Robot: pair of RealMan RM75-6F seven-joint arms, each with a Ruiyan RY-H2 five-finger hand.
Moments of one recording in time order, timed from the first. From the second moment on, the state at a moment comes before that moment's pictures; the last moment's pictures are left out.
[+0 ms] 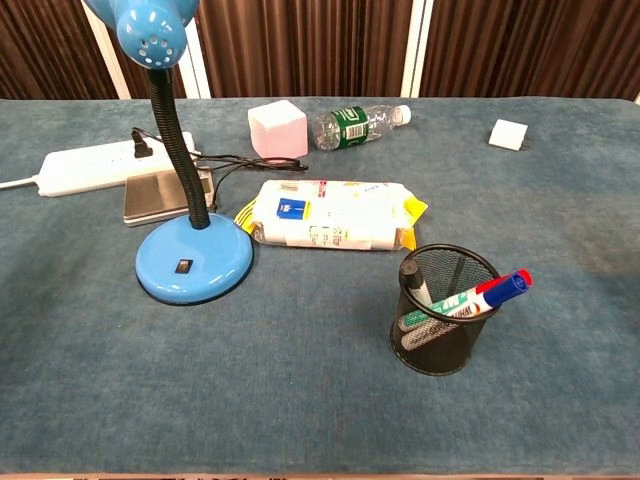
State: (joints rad) left arm -0.04 -1.06 -0.04 -1.76 1.49 1.56 0.12; right arm 0.05 -1.07 0.06 -1.75 -1.51 1.50 -0.04
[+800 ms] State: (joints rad) left arm -0.36 -1.23 -0.01 -1.76 1.43 0.98 0.26; right arm 0.04 -1.08 0.07 -1.76 -1.48 1.51 -0.08
